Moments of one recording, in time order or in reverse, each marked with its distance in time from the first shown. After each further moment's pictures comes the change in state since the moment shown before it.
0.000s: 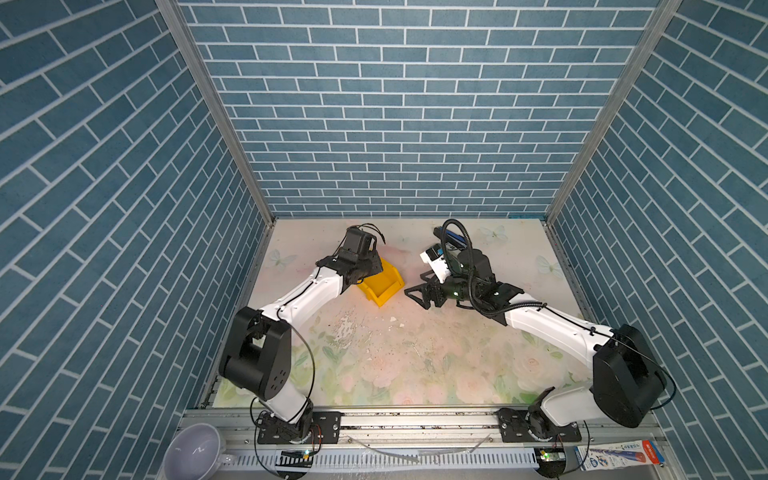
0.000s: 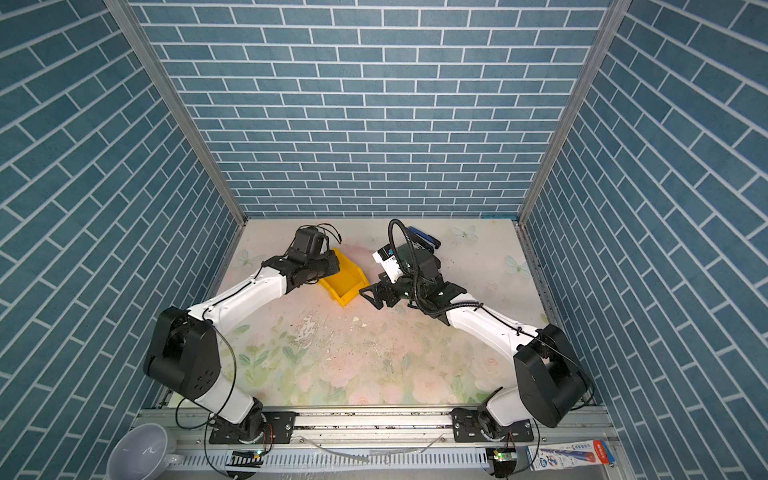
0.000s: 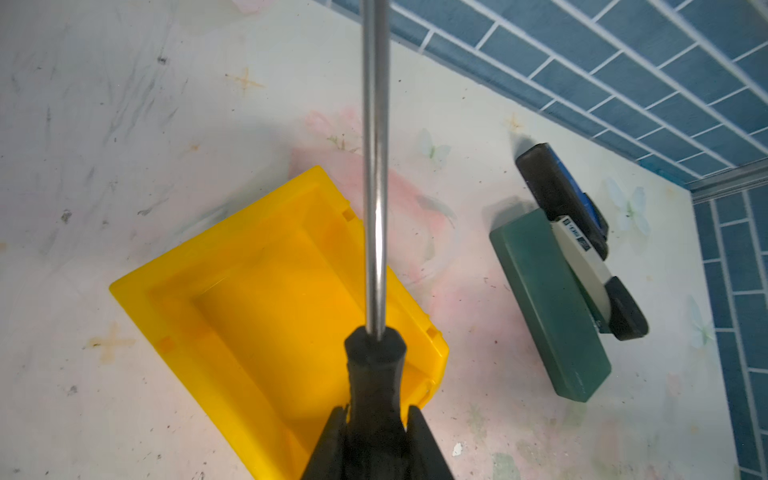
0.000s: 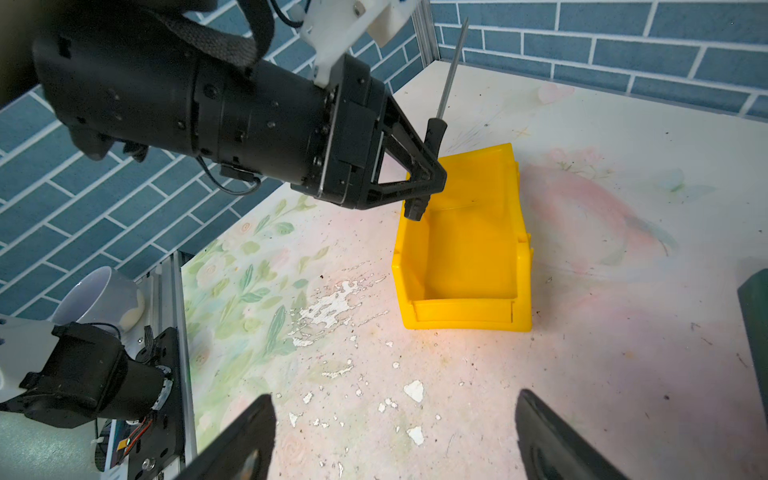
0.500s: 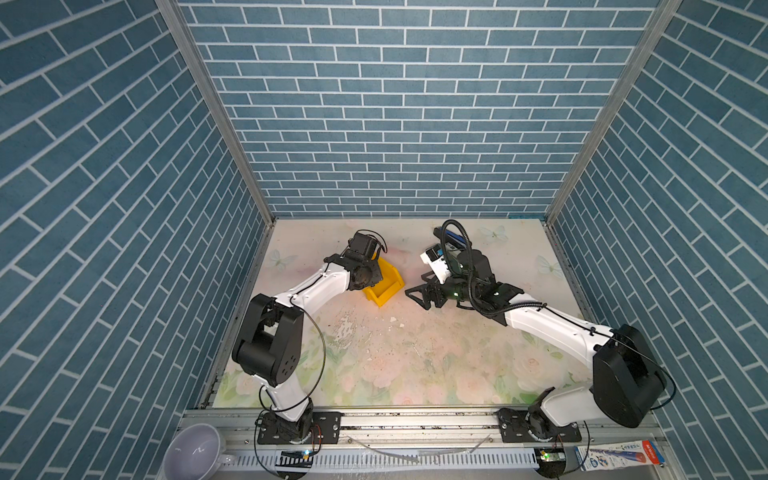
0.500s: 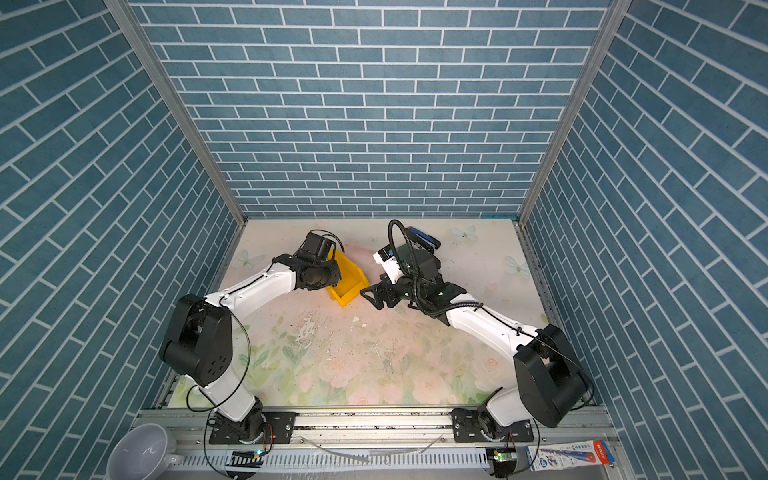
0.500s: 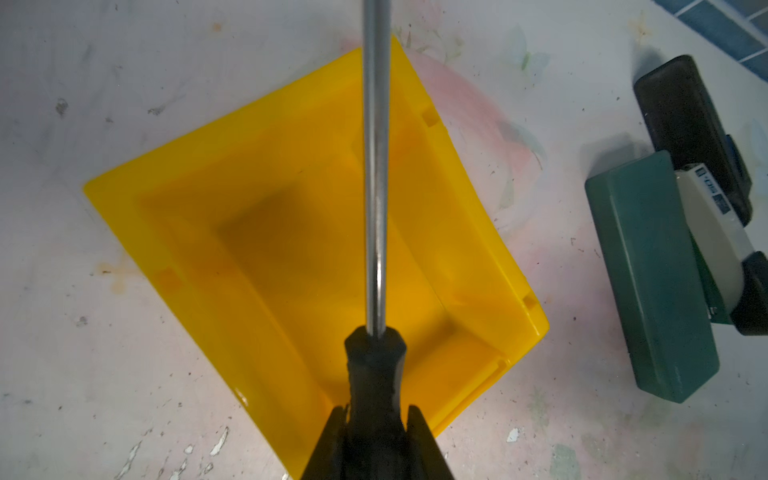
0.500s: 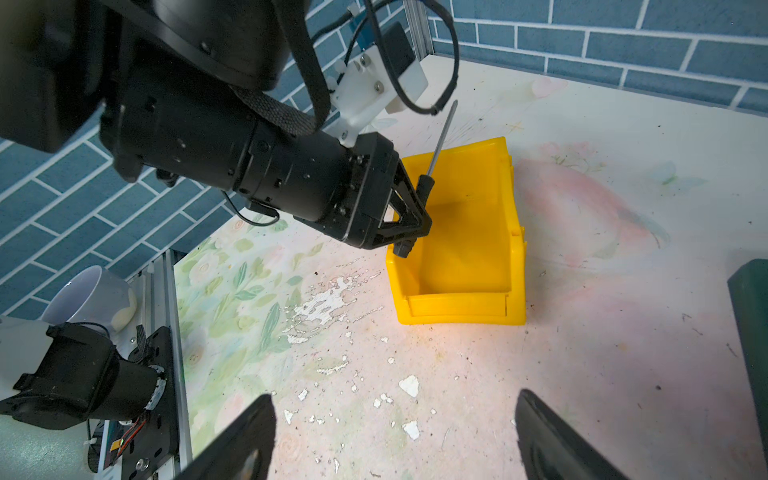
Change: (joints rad) left arm -0.014 0.089 0.009 -0.096 -0.009 -0.045; right arm 0.000 0.000 0.000 -0.012 0.009 -0.002
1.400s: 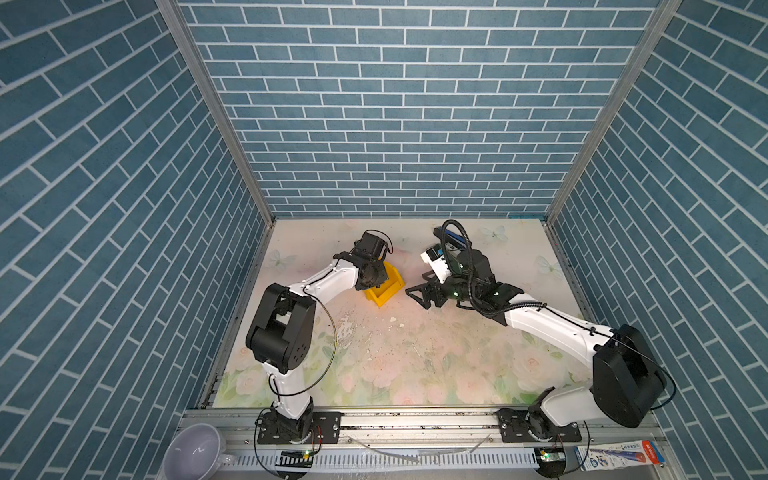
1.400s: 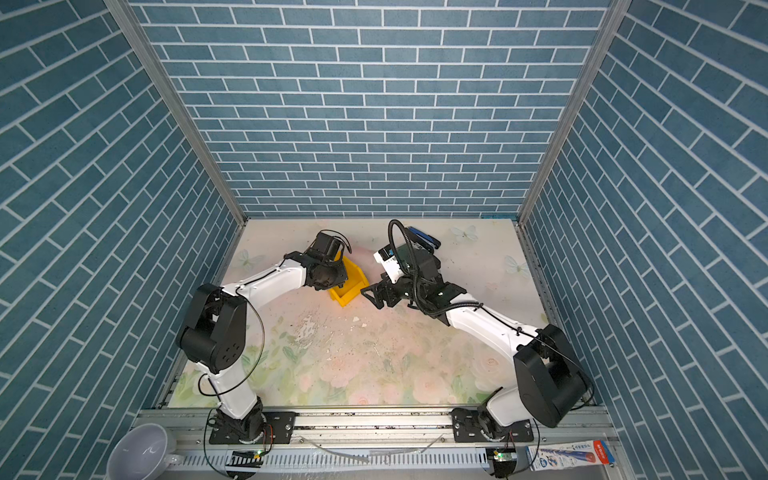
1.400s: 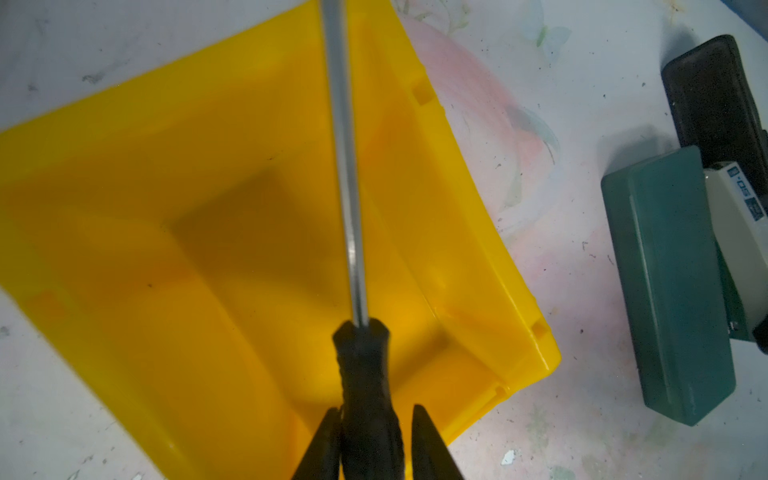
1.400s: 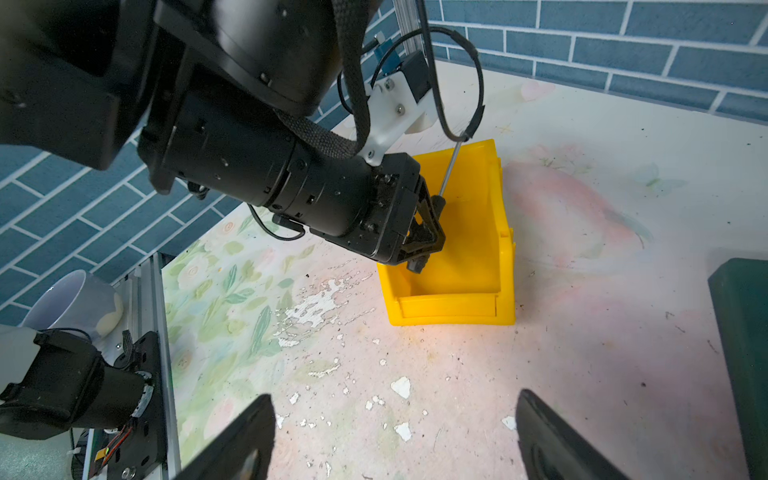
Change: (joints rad) left arm -0.014 0.083 0.060 0.000 0.012 -0.034; right arm 0.000 0.000 0.000 0.002 0.031 -0.004
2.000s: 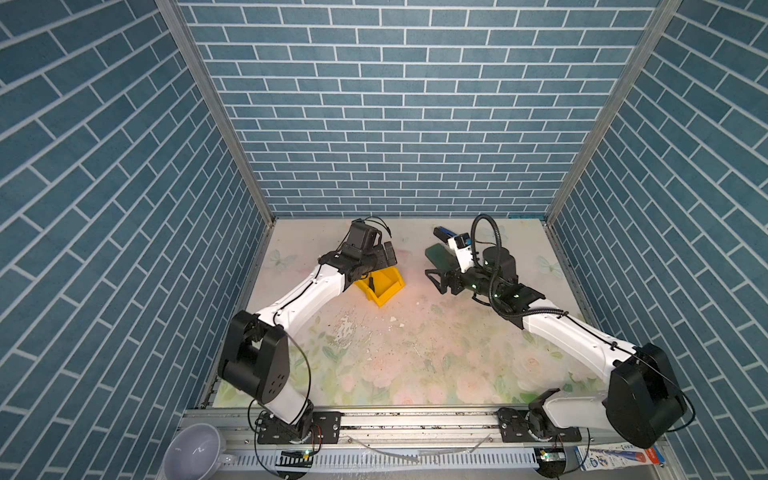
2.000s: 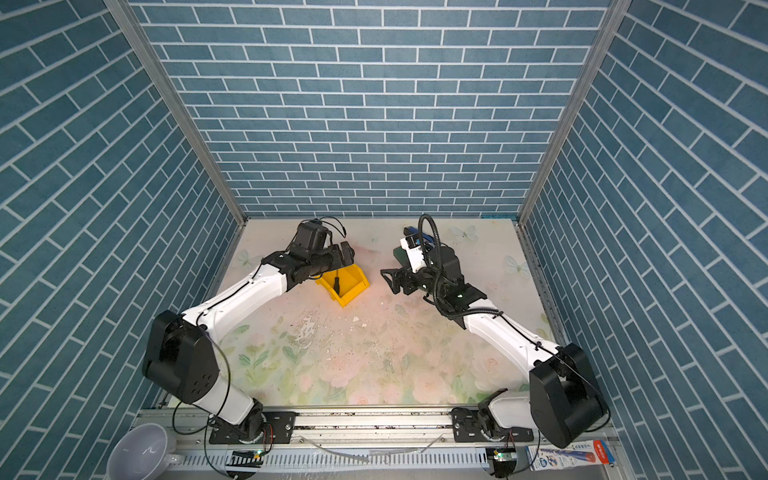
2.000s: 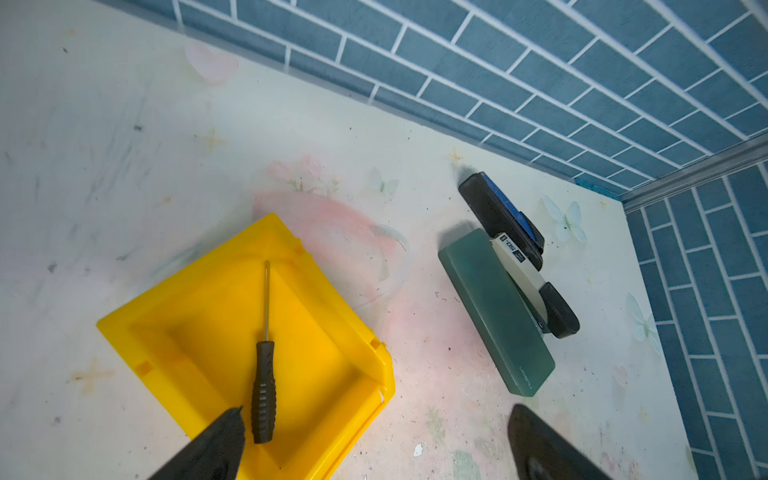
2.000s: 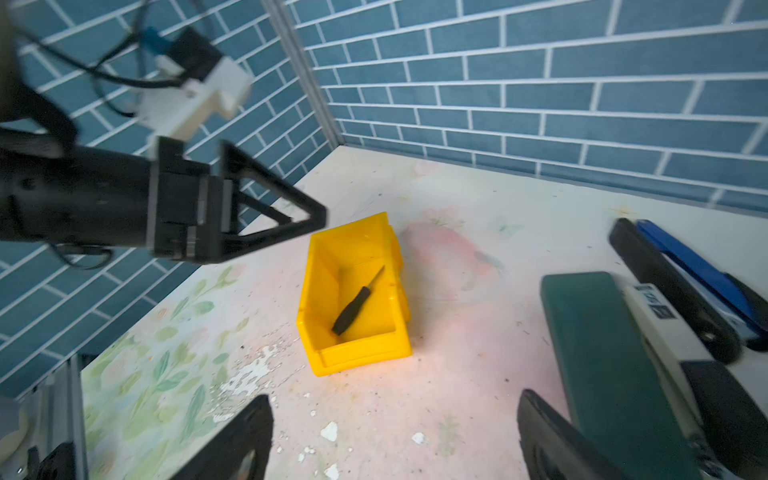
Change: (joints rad) left arm -0.016 -0.264 -0.059 0.159 -0.026 0.134; right arm -0.193 -0.144 -0.125 0.142 0.085 0.081
